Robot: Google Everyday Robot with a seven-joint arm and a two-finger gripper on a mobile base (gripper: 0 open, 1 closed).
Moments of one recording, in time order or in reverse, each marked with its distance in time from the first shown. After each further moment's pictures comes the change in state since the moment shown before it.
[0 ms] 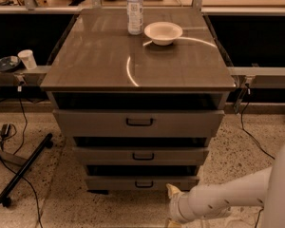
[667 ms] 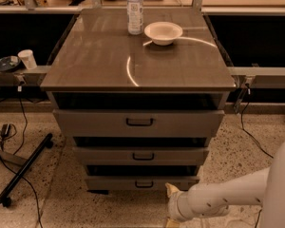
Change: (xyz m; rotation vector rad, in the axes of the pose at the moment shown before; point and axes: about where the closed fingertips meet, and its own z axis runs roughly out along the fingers) arm 0.000 -0.005 0.009 -0.001 -0.018 0.011
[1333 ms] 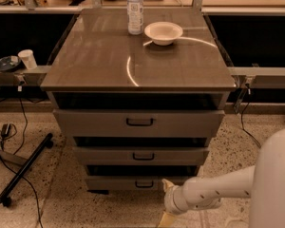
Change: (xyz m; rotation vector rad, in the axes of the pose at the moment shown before) arm -0.002 -0.024 0.032 -0.008 -0.026 0.029
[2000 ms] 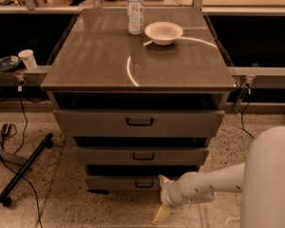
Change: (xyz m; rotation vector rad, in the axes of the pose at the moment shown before) arm -0.011 -0.022 0.025 -0.003 -0.026 0.001
